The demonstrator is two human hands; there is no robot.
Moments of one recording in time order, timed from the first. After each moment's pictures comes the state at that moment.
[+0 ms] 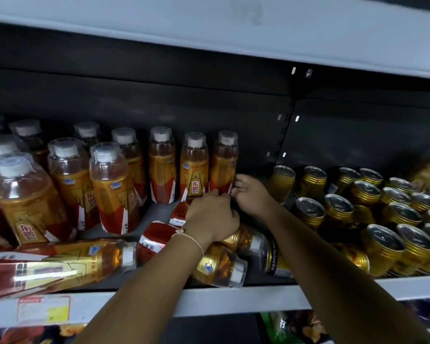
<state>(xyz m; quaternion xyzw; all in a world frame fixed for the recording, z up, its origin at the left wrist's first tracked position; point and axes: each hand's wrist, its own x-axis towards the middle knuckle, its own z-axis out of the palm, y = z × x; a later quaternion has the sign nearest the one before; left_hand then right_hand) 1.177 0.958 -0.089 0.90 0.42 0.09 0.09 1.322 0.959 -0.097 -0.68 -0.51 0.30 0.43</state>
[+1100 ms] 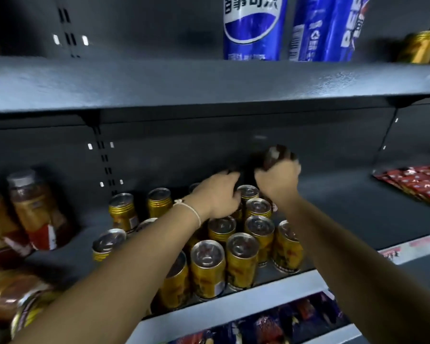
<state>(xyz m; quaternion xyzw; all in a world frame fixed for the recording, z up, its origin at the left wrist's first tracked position) 1.560 0.841 -0.005 0.95 0.25 0.14 0.08 1.717 0.783 -0.018 -0.81 -0.31 -0.06 0.49</state>
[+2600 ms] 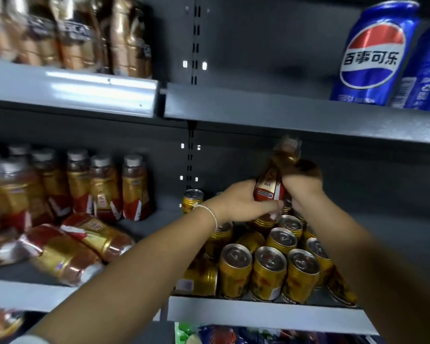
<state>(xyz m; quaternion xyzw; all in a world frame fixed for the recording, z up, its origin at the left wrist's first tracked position) 1.452 0.837 0.015 0.86 0.30 0.22 0.35 1.602 0.807 0.035 -0.64 -0.33 0.19 0.67</state>
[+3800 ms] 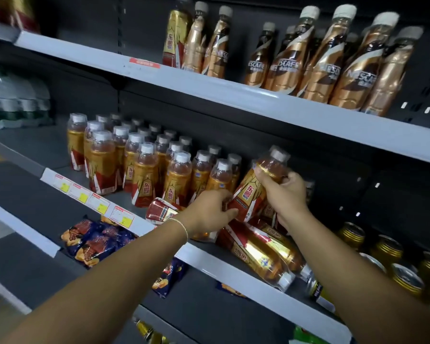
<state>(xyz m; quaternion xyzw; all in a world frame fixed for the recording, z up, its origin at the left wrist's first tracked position) 1.003 0.887 -0.042 0.77 0.50 0.33 0.21 1.184 0.902 0.002 -0.55 -0.50 0.31 0.59</state>
